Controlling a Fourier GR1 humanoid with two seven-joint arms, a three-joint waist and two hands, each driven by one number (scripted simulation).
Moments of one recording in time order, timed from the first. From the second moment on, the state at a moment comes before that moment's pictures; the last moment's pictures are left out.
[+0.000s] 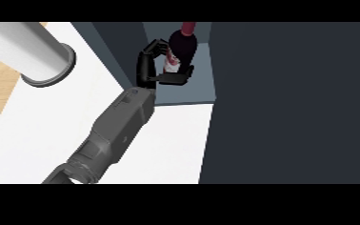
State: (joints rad) left arm -0.95 0.00 -0.28 -0.33 0.59 0.48 -0.74; right arm -0.60 -0.23 -0.07 -2.41 -0.19 -0.09 0.97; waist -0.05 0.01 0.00
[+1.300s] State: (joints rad) left arm -1.14 0.03 -0.22 -0.03 0.54 0.59 -0.70; right arm -0.62 -0.20 -0.04 -2.40 -0.21 -0.07 0.93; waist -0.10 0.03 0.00
